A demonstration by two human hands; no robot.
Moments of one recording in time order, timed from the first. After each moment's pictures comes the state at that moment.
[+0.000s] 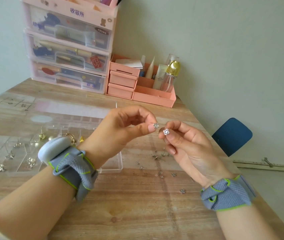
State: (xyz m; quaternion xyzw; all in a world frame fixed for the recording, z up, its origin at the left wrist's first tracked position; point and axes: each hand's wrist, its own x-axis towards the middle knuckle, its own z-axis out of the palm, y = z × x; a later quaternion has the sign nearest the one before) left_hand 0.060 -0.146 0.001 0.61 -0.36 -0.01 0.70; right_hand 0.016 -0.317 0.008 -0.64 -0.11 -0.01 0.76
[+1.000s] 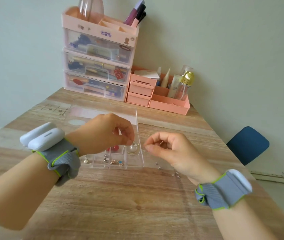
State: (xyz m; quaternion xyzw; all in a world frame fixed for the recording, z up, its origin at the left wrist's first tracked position) left_hand 0.052 -0.072 0.018 0.89 -0.27 0.01 0.36; right_hand 0.015 -0.267 0.012 -0.86 -0.16 0.01 0.49
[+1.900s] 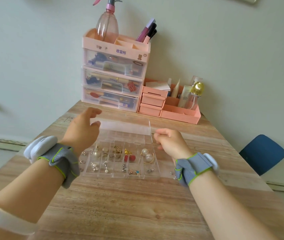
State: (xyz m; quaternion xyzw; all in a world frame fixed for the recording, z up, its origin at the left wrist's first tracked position) left_hand 0.080 -0.013 0.001 0.87 0.01 0.17 0.47; right_hand 0.085 -0.232 0.000 -0.87 0.04 -0.06 0.50
